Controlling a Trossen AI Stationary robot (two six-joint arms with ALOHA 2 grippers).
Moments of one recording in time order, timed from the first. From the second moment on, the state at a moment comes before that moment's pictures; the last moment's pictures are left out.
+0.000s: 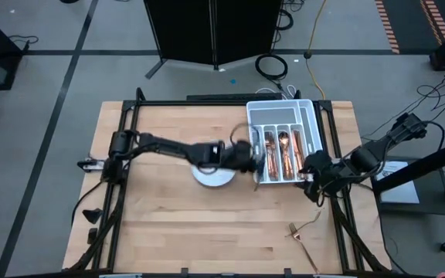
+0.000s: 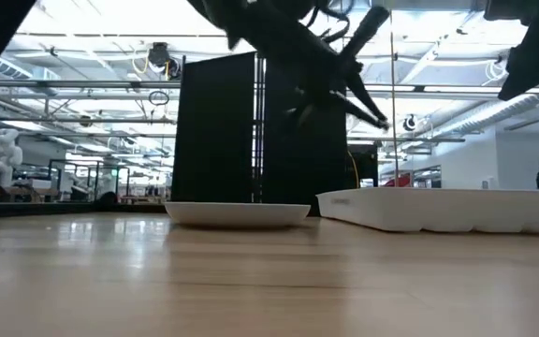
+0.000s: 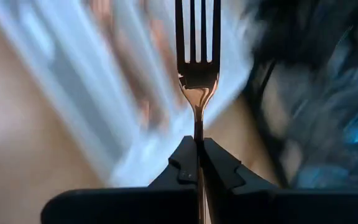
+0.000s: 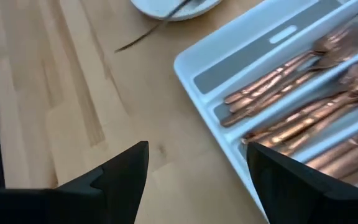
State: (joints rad) left arm -0.03 2.03 1.53 -0.12 -0.08 -1.12; right arm 0.58 0.82 0.78 -0.98 0.42 1.03
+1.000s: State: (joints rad) left arm 0.19 2.38 1.87 -0.11 0.07 -1.25; right arm 0.55 0.67 0.78 -1.14 0.34 1.06
